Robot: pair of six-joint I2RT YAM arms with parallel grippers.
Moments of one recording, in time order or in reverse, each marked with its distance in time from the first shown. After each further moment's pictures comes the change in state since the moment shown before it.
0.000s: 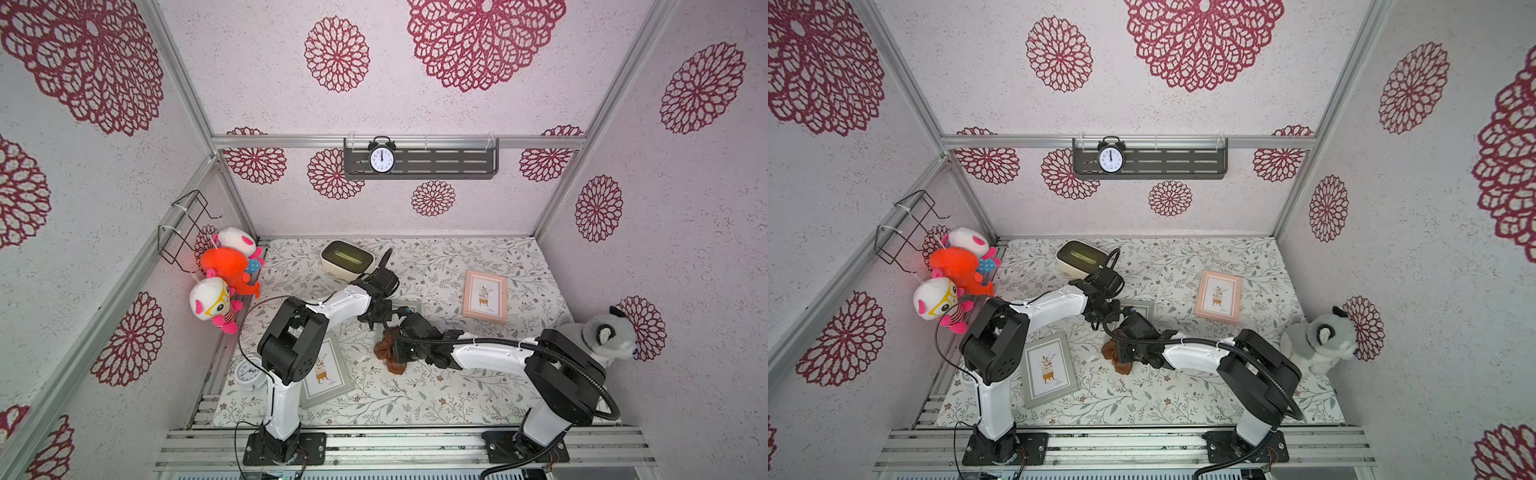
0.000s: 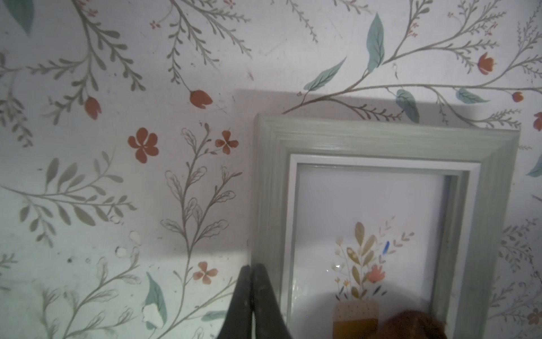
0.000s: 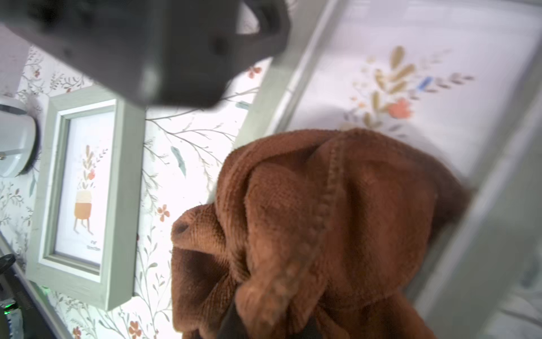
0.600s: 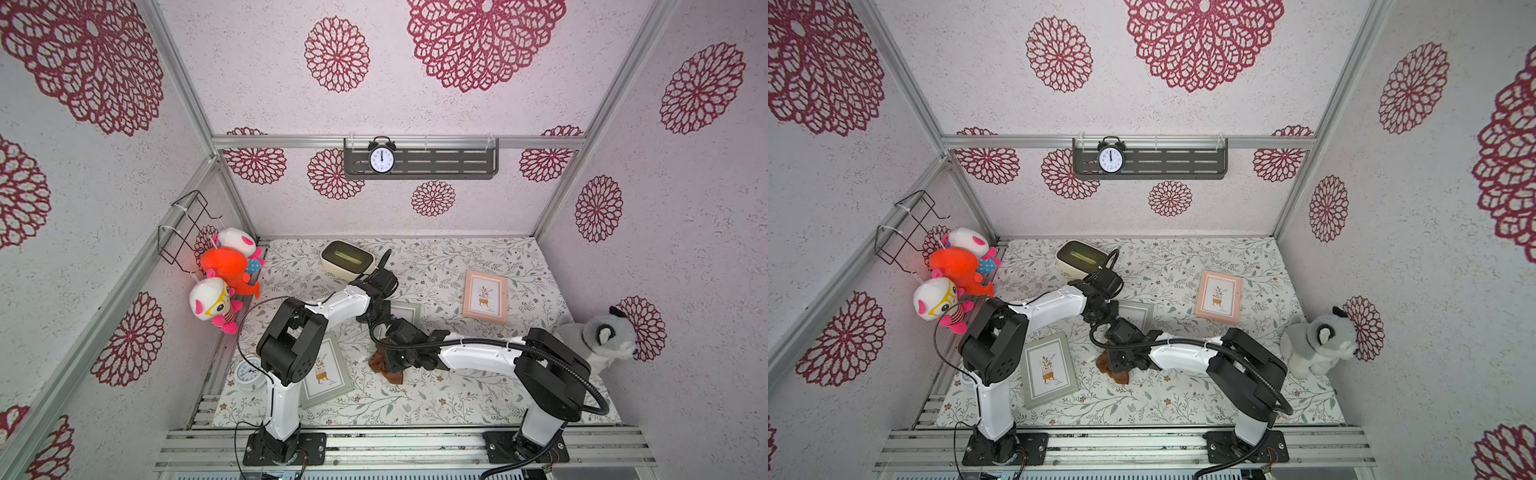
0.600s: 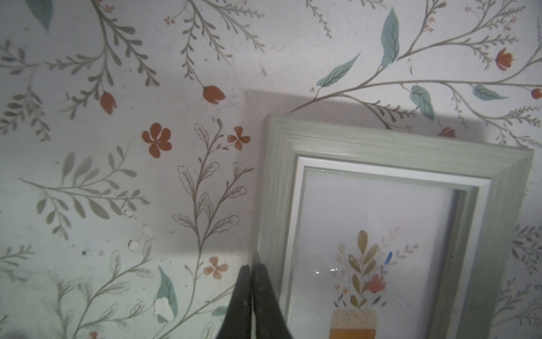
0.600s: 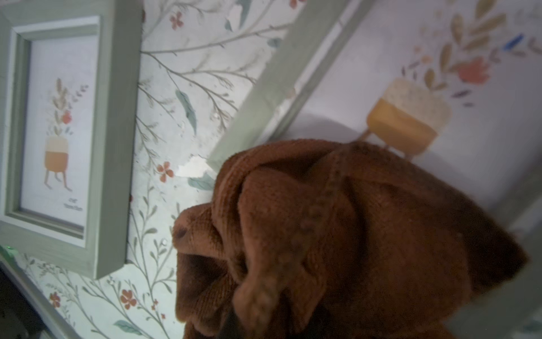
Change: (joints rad) left arm 0.002 -0.011 -0.006 -0.008 -0.016 -0.002; right arm 0.085 0.111 0.167 -0.151 -0.016 -0.069
